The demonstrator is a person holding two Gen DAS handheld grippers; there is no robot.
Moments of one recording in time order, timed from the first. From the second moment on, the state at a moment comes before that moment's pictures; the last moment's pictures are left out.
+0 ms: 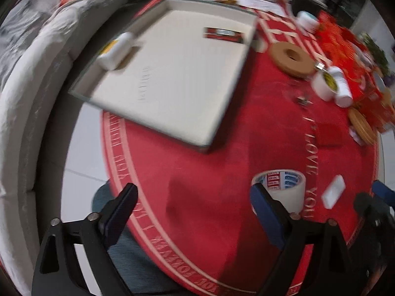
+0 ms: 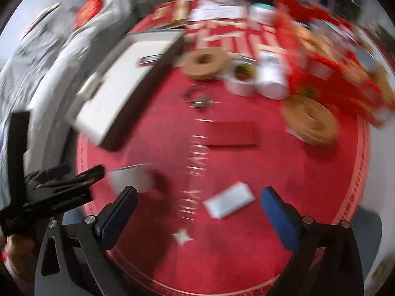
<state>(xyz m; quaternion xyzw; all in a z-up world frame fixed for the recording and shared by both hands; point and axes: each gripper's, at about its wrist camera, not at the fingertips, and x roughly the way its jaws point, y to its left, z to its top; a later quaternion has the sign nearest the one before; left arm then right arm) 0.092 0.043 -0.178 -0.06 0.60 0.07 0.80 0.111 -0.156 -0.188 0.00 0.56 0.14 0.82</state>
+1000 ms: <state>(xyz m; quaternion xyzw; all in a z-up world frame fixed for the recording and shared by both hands) 0.096 0.023 -0.190 -0.07 0.60 0.04 0.79 0.130 -0.195 -0.208 0.00 0.55 0.07 0.83</state>
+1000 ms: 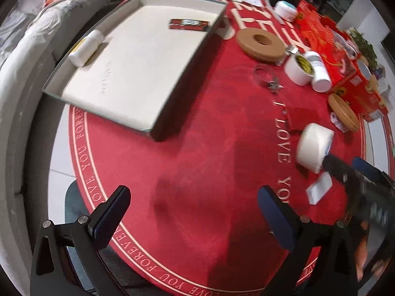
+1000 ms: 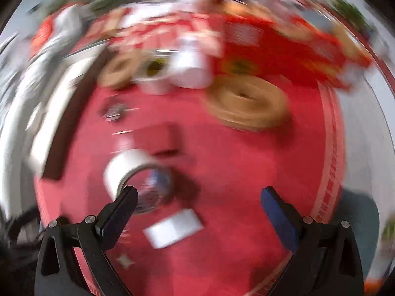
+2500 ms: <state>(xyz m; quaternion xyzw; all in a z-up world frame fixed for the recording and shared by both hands) 0.169 -0.018 -0.222 -0.01 0.57 0.00 0.82 0.126 -0.168 -0.246 -0.11 0.61 0.10 0.78</state>
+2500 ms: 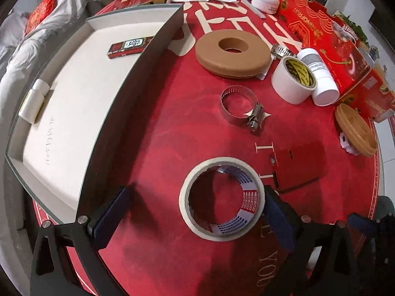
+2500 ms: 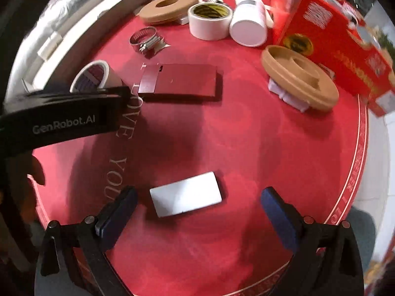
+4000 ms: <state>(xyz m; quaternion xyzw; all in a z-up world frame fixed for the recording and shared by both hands) 0.117 -0.020 -0.163 -0.01 0.56 -0.01 0.83 0.113 -0.167 -0.225 -0.09 0.62 0.09 0.77</state>
